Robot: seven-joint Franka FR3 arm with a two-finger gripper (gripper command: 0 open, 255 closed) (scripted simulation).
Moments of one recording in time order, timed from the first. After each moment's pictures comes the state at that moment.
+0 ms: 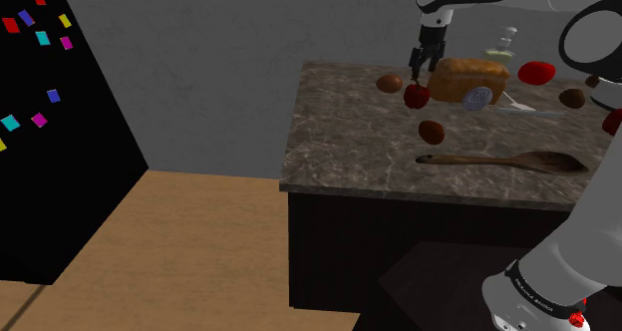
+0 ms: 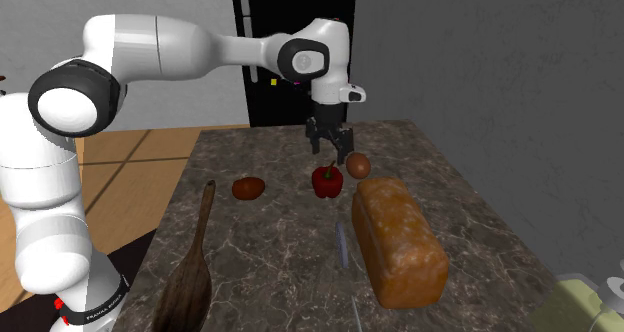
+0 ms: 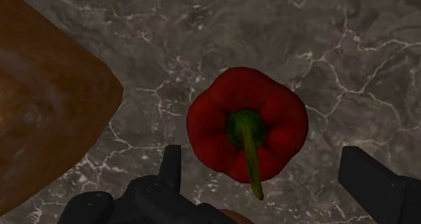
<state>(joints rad) -0.11 0.27 -0.30 -1.48 -0.03 1.70 -0.35</state>
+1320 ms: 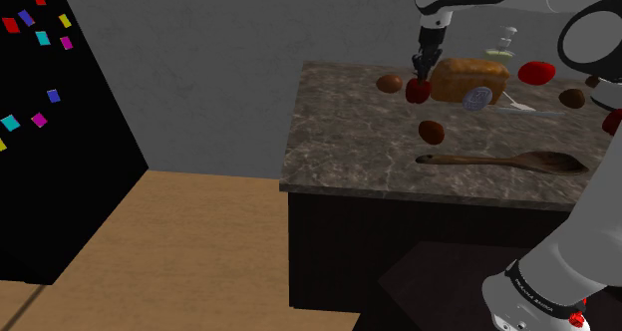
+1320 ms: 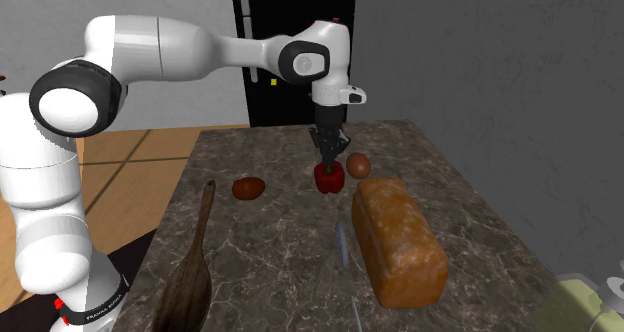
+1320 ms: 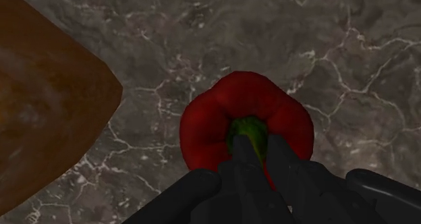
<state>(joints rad) -0.12 0.27 -0.30 -1.48 -0.03 1.70 -0.36</state>
